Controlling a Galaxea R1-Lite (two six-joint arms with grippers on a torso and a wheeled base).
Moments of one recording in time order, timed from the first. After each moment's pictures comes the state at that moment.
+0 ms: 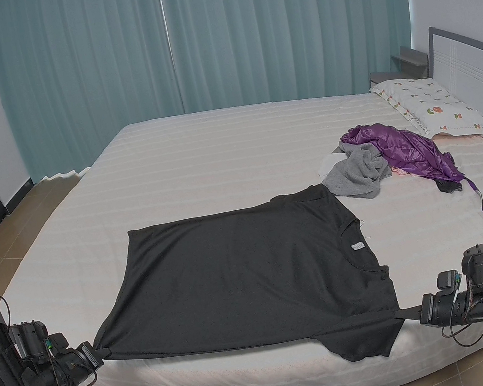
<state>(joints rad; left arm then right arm) 0.27 2.15 -0.08 -1.33 -0.43 -0.40 0.11 2.25 -0.02 -1.55 0.54 0.56</state>
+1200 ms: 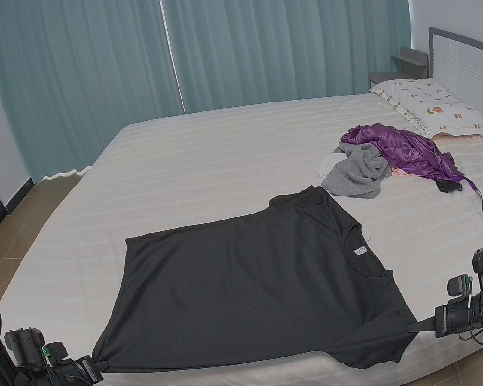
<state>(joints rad) 0.29 2.07 -0.02 -1.24 -0.39 -0.23 0.09 2.00 -0.02 -1.13 0.56 0.32</state>
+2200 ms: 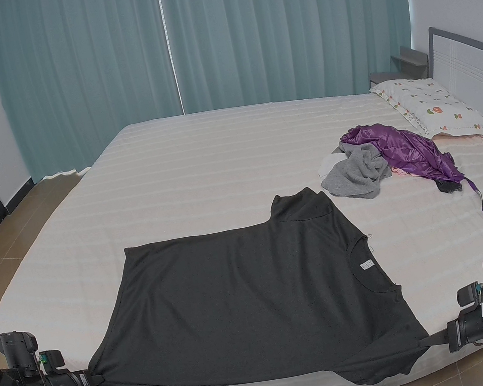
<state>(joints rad) 0.30 1.87 -0.02 -0.92 -0.34 -0.03 0.10 1.77 -0.02 -0.77 0.54 0.16</state>
